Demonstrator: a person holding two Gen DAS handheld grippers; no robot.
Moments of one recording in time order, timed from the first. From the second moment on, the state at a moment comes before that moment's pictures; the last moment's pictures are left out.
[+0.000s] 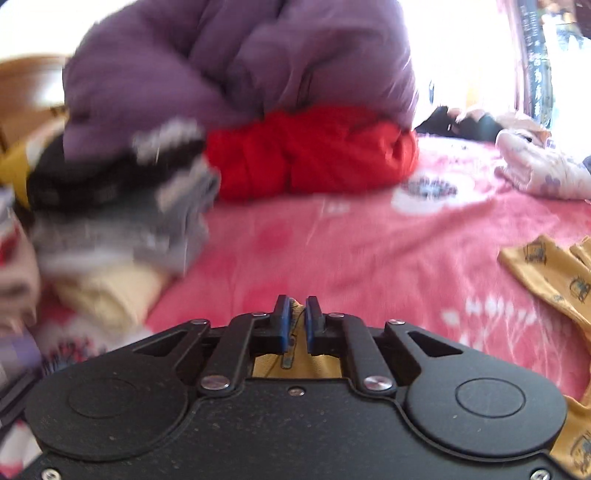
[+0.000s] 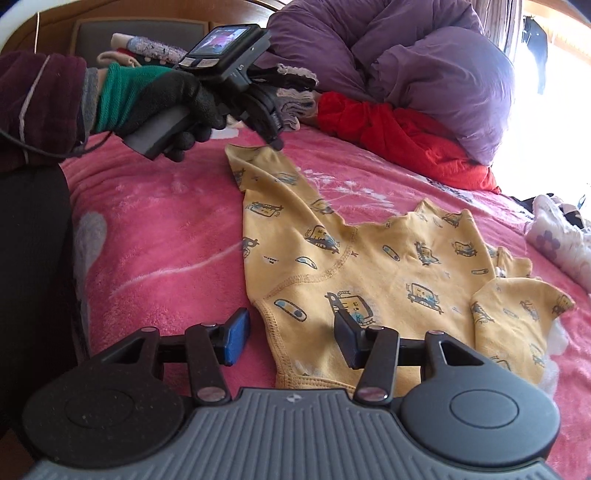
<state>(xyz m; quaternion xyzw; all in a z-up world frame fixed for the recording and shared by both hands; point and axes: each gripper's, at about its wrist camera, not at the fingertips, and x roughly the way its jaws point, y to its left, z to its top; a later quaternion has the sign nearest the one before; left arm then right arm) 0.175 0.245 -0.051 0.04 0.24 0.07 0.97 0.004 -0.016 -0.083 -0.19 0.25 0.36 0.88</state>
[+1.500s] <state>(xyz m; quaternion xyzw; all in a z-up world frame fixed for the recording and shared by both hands) 0.144 0.297 -0.070 -0.25 0.31 0.15 0.90 -0.016 0.040 -0.082 -0.33 0.24 0.35 0.84</state>
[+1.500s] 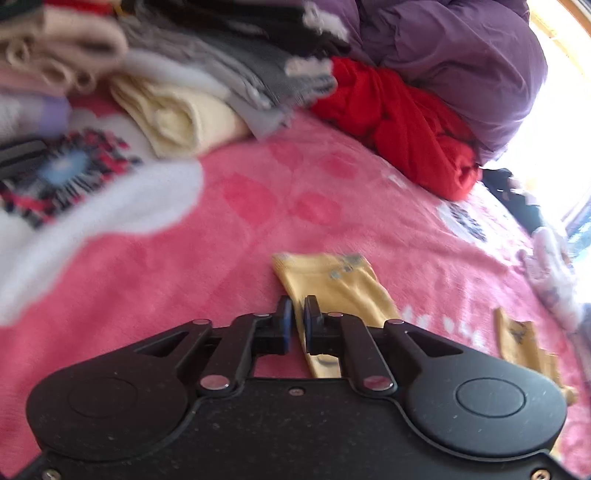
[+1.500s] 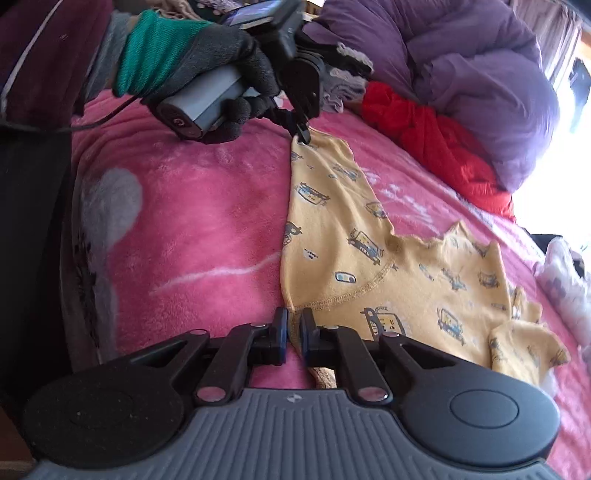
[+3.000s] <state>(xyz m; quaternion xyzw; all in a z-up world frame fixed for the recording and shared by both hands) 0.190 0.058 -0.044 -0.19 0.31 -0.10 0.92 0.244 -0.266 -0.091 0.31 0.31 0.16 0.88</state>
